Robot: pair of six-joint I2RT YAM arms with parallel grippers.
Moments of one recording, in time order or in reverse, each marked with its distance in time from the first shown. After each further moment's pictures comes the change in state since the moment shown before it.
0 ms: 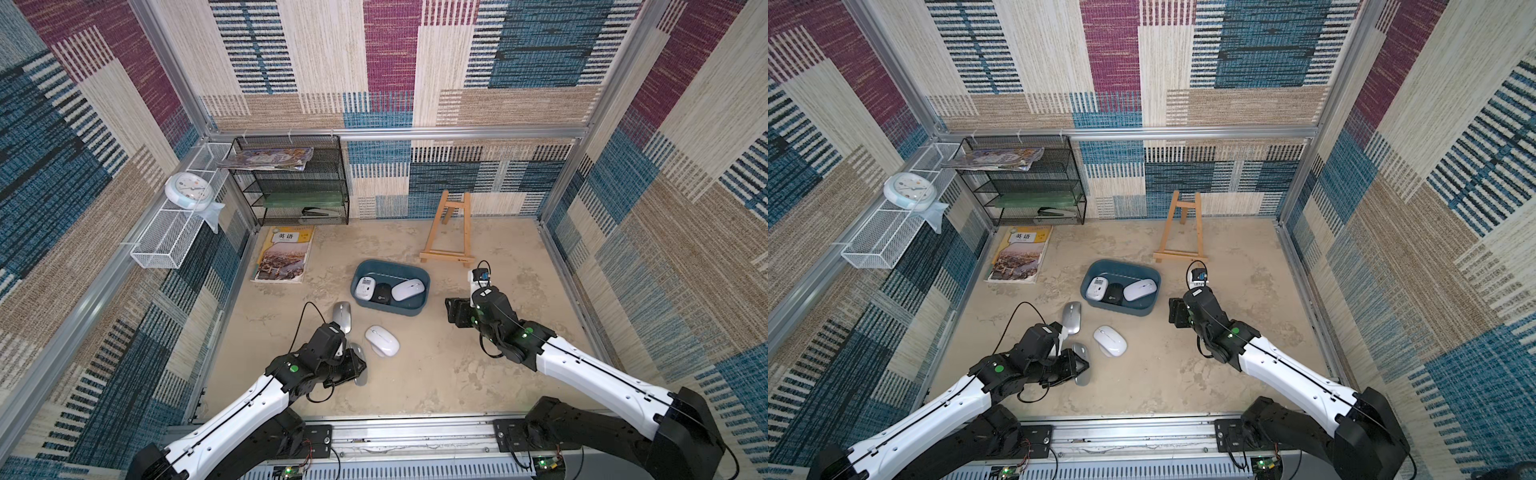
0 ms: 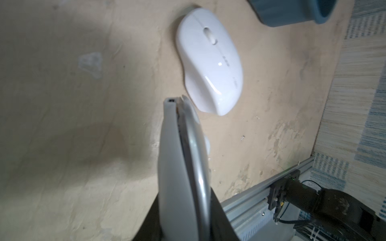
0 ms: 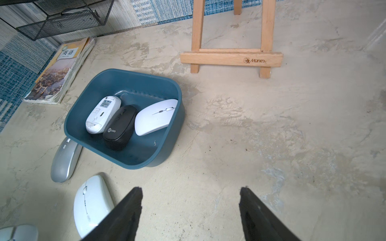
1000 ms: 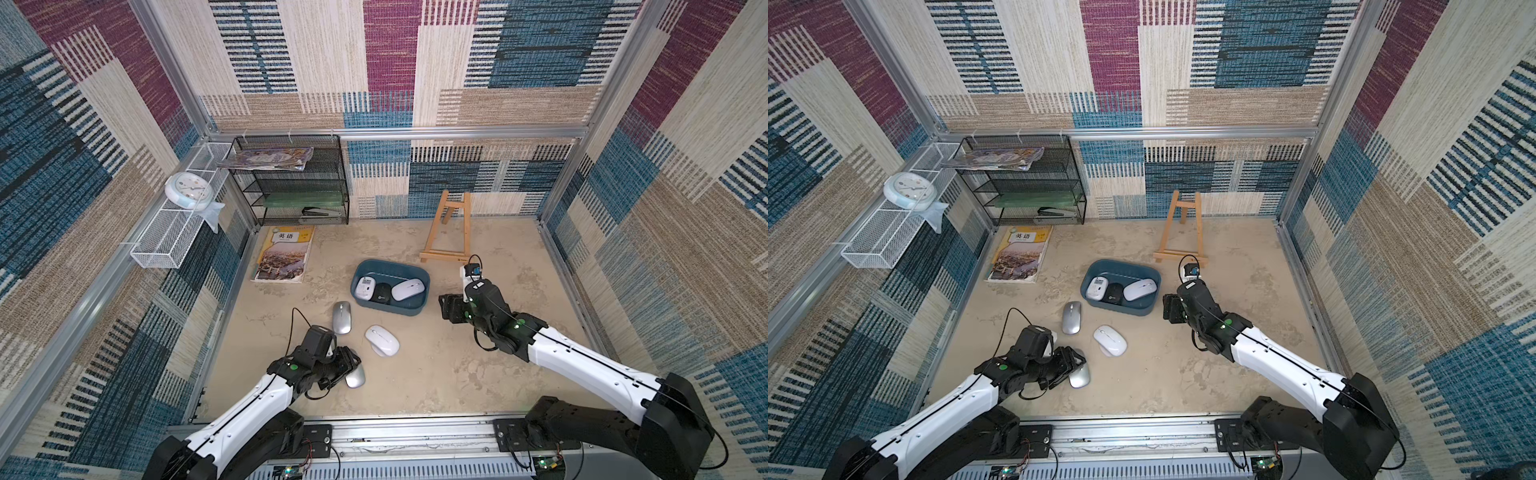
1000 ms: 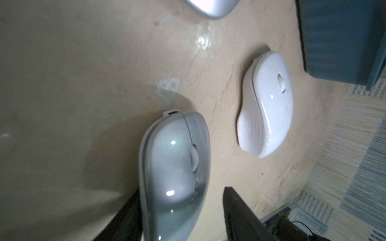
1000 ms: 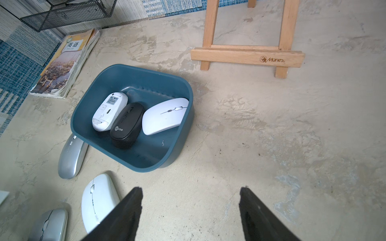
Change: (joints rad) left arm 0.174 0.040 -0.075 0.097 0.008 -0.029; right arm 0.000 0.084 0.067 -0.012 -0.042 -0.012
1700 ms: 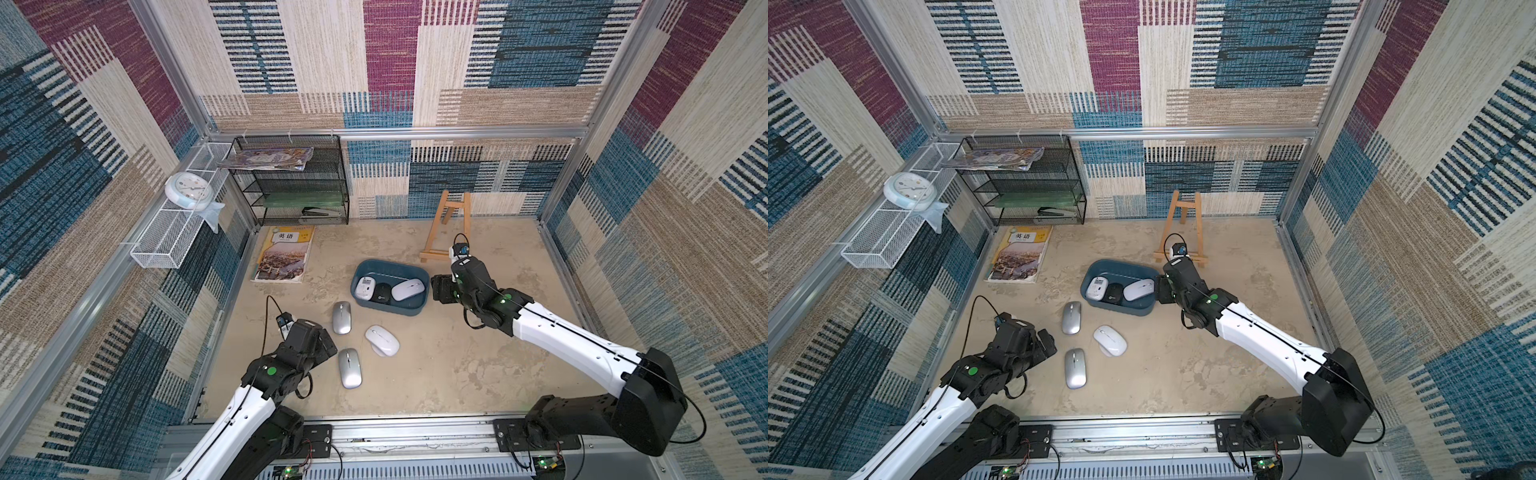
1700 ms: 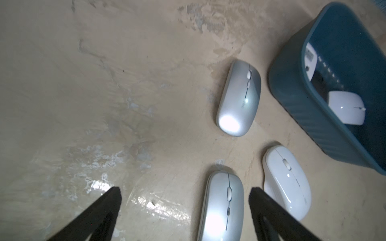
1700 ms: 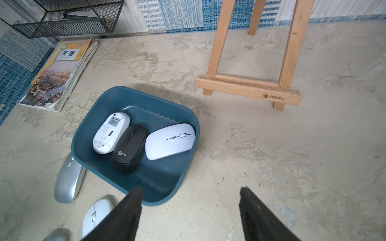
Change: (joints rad) left arm 0.016 -0.229 0.197 -0.353 -0.563 0.123; right arm 0.000 0.191 0.274 -0.100 0.035 -0.049
